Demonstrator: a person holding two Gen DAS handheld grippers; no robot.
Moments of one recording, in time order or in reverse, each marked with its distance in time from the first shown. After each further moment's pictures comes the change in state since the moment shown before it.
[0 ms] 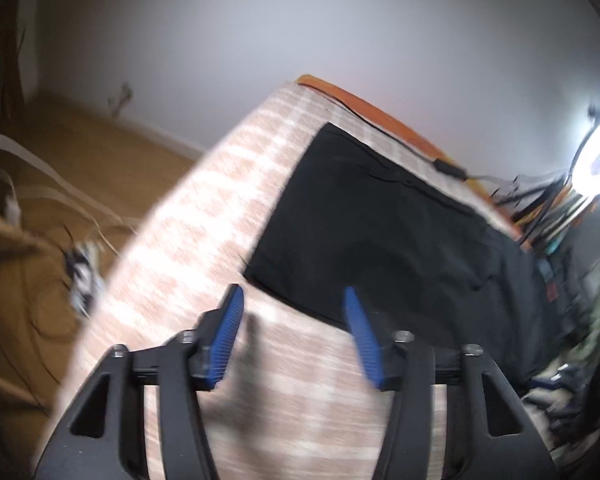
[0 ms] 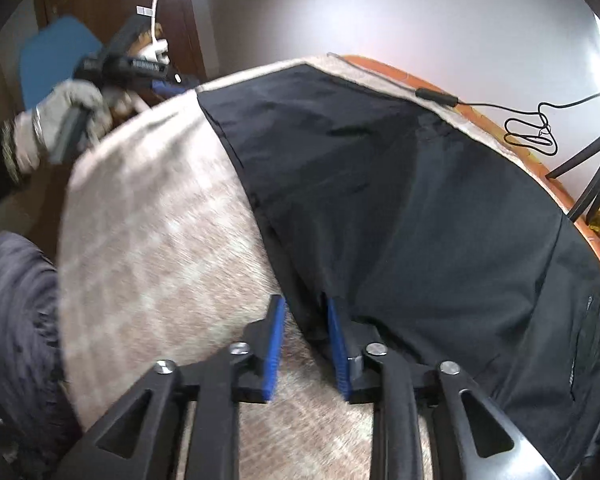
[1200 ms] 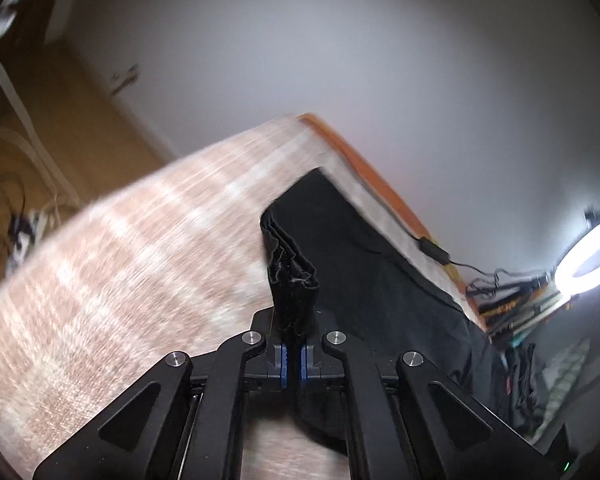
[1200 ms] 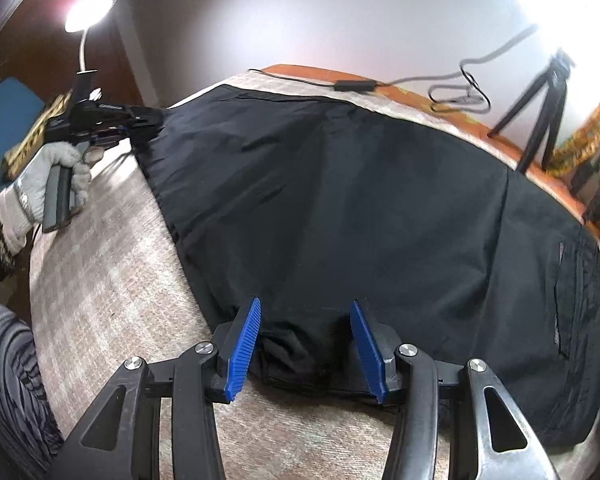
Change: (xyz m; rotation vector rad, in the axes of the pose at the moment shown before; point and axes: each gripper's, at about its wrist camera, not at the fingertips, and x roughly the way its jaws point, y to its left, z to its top) left arm 0.034 -0.011 0.015 -0.175 -0.200 -0.104; right arm 0.006 -0.044 -0.008 0.234 -0.027 -0.108
